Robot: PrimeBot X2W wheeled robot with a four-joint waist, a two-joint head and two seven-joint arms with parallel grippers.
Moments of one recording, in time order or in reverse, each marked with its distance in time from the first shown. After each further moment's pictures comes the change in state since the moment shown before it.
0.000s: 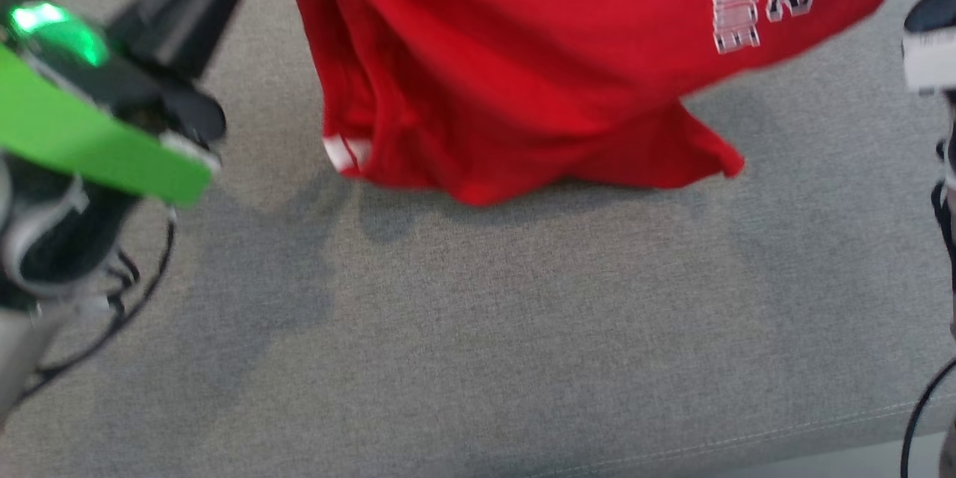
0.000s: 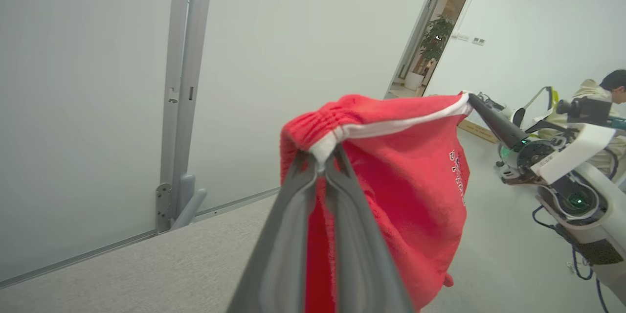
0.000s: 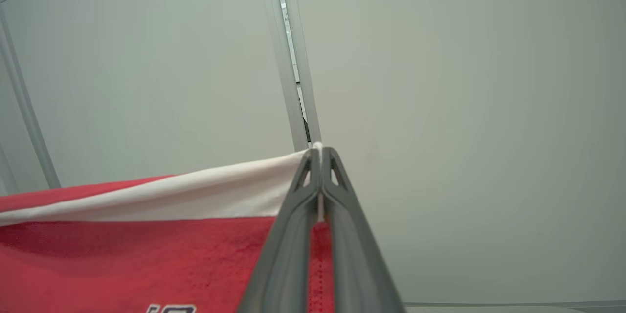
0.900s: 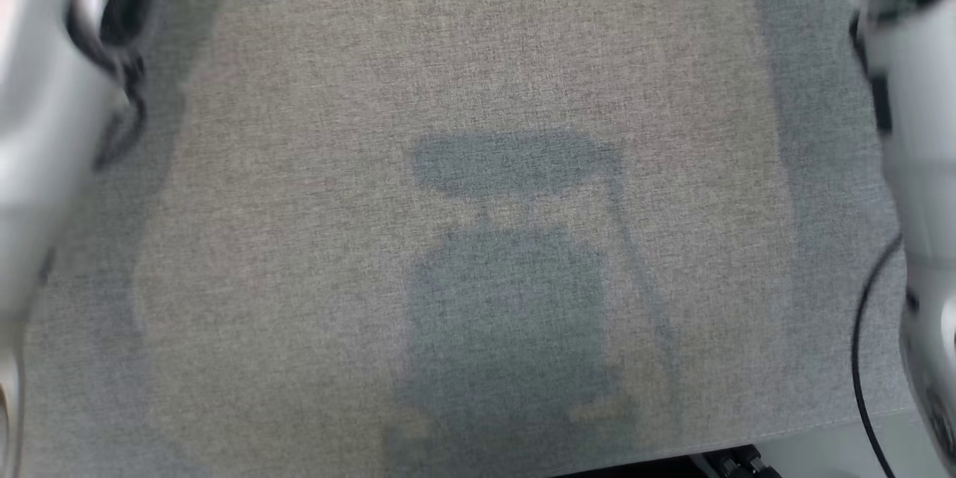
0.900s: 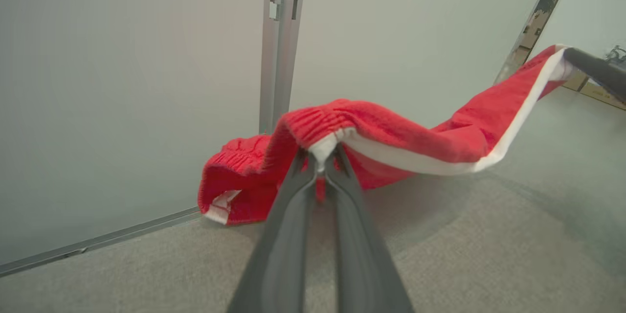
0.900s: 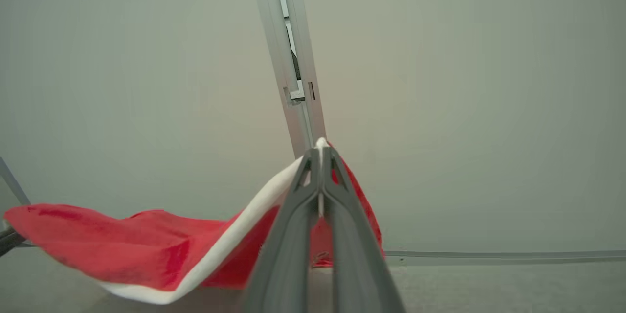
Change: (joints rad) left arm -0.481 -0.258 -0.177 0.749 0.333 -0.086 -0.304; right arm -0.476 0.106 0.186 0.506 -0.129 -0.001 -0.276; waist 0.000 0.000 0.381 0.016
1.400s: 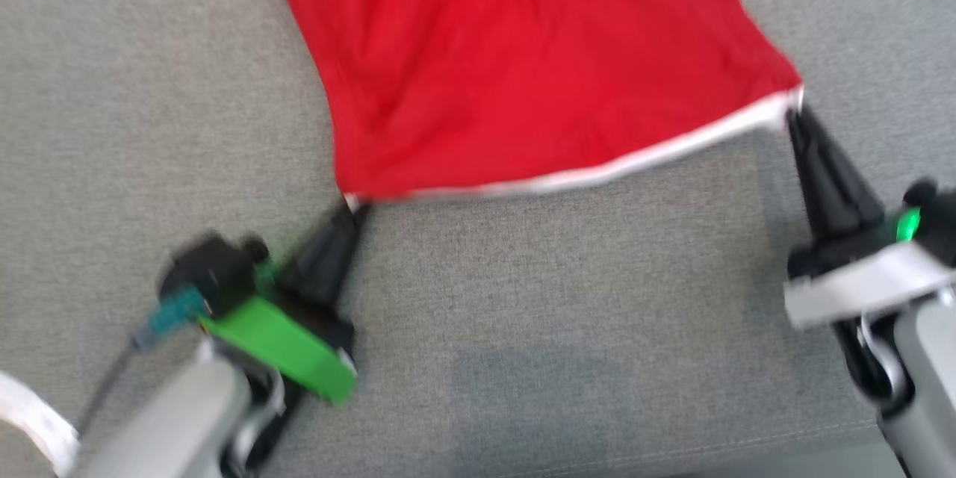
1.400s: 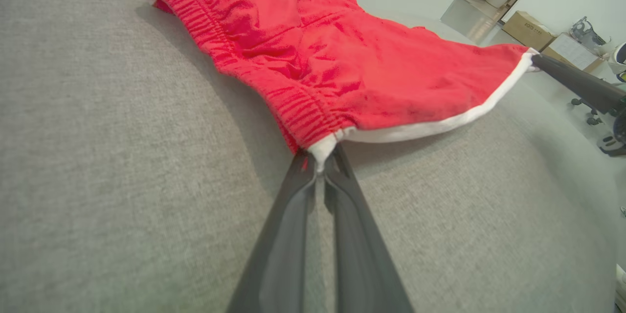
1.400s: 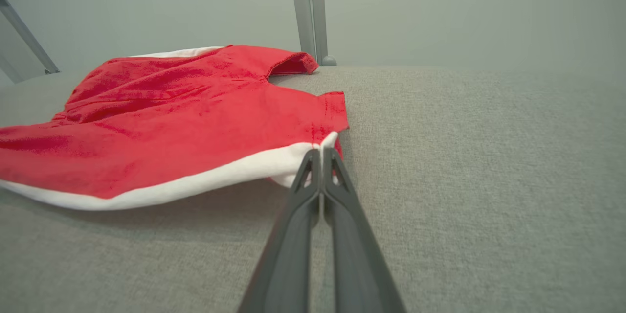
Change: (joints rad) left arm 0.792 0.091 -0.017 -0.402 0.031 0.079 -0.004; right arm 0.826 -0.197 0.020 -0.313 -0.013 0.001 0.000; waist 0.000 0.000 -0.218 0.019
